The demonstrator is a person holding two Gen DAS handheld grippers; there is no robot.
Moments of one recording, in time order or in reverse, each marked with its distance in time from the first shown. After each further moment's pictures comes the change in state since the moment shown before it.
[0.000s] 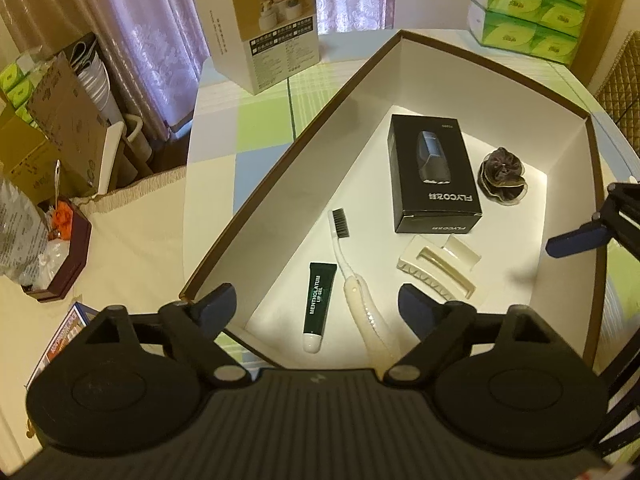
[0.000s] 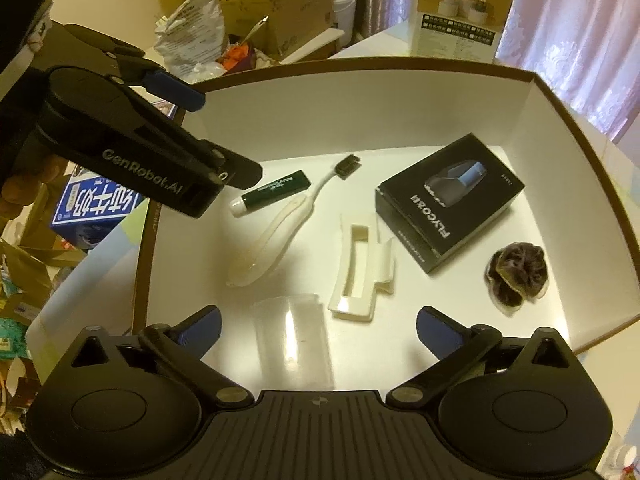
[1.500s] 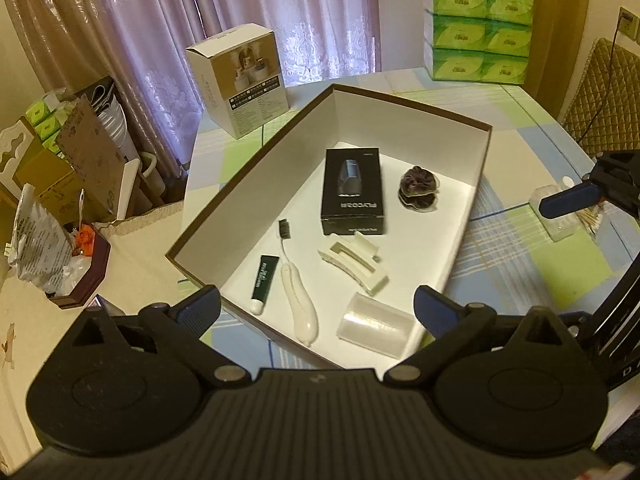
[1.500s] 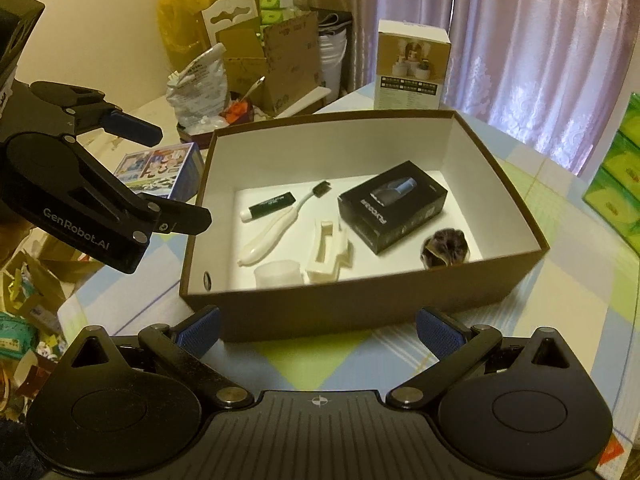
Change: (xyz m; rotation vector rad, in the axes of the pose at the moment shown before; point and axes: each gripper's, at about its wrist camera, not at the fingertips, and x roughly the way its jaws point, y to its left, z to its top) left arm -0.112 -0.092 -0.040 0.014 -0.123 0.055; right arm -0.119 -0.007 -0.082 0.004 -0.192 -0.010
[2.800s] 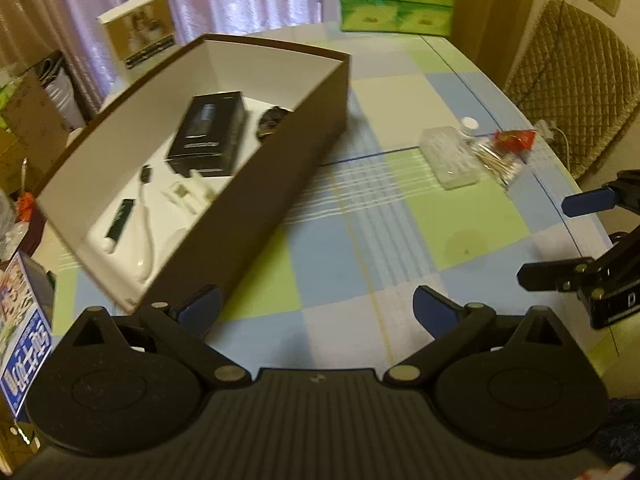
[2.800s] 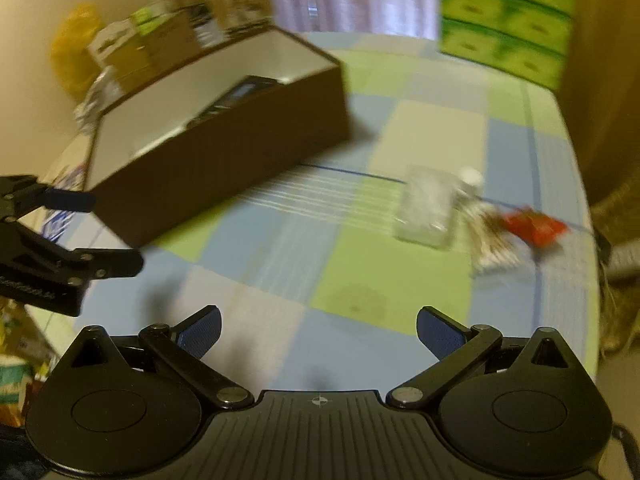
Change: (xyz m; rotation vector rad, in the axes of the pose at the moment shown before) left arm 0.016 -0.157 -0.037 0.002 0.097 -0.113; right arm -0.082 -0.100 -0.149 0.386 0.060 -0.129
